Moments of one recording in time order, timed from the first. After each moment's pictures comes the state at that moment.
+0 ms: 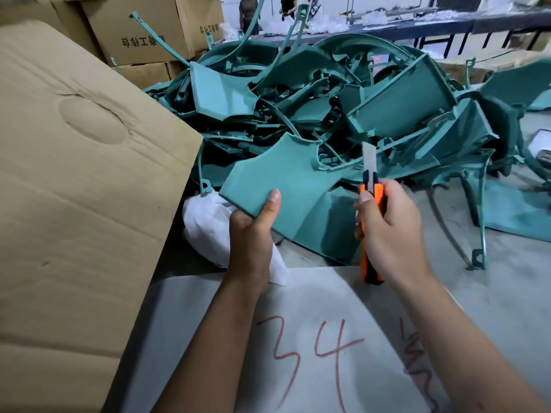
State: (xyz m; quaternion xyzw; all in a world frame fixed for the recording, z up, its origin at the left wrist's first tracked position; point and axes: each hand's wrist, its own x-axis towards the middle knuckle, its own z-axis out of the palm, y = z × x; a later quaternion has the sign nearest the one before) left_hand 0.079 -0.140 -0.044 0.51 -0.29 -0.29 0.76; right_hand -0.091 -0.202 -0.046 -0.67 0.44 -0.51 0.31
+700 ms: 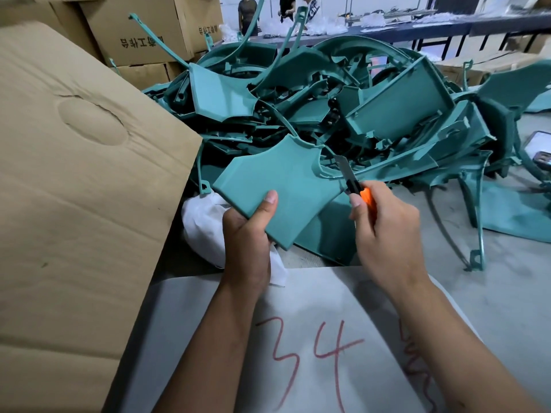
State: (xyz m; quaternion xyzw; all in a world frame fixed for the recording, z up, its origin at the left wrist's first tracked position) left_hand 0.078 -0.132 -0.039 0.42 -0.33 -0.30 0.79; right_hand -0.093 -0.198 -0.046 -0.76 0.40 -0.50 0.12
